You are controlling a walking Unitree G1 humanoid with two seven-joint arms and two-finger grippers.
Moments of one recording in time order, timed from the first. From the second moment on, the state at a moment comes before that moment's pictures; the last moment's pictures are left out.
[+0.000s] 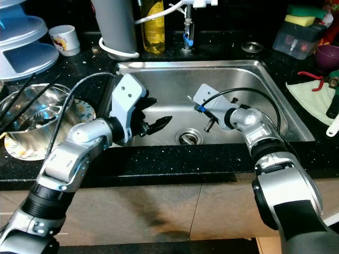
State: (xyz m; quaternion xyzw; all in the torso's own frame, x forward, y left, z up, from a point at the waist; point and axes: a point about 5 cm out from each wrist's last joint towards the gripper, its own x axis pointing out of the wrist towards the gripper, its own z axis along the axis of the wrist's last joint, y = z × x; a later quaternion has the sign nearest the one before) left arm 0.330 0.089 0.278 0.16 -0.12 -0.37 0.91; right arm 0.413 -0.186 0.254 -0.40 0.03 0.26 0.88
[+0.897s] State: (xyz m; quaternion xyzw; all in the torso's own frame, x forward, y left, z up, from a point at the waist) left arm 0.328 0.096 0.287 0.08 -0.15 -0.30 0.94; right arm 0.388 -0.189 0.279 0.02 -0.24 0.13 0.96
